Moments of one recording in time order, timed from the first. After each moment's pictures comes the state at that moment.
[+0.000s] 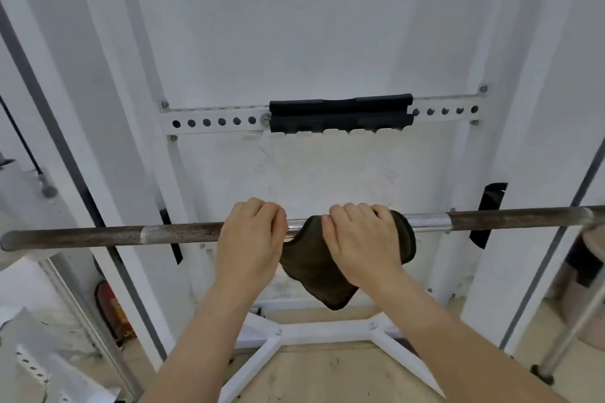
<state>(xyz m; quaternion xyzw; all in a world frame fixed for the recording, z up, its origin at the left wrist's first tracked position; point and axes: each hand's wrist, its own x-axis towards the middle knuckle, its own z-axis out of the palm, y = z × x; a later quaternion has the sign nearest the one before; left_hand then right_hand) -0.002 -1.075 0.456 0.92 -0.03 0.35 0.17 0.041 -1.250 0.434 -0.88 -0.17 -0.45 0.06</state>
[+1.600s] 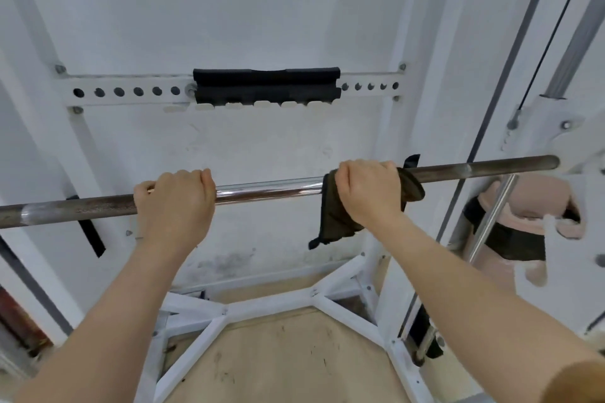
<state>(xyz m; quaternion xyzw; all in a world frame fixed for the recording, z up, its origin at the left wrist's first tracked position) 0.017 -1.088 0.446 0.93 0.04 0.37 -0.04 0.046 -1.367 0.454 -0.95 -0.02 -0.32 0.04</state>
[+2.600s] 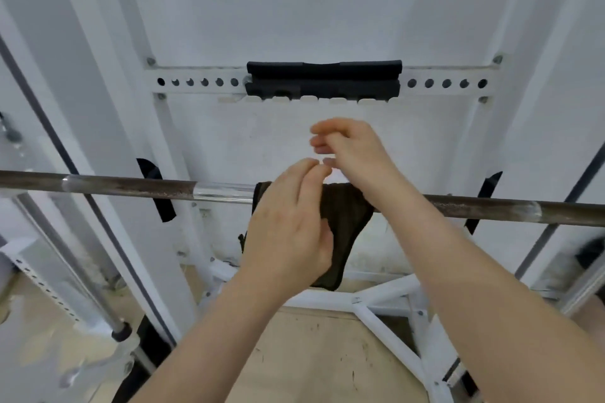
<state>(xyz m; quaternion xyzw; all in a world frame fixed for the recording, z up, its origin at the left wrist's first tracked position) -0.015 -1.263 0.453 0.91 -0.10 0.38 0.12 0.088 -1.362 0.516 -0.80 -0.23 -0.05 0.55</state>
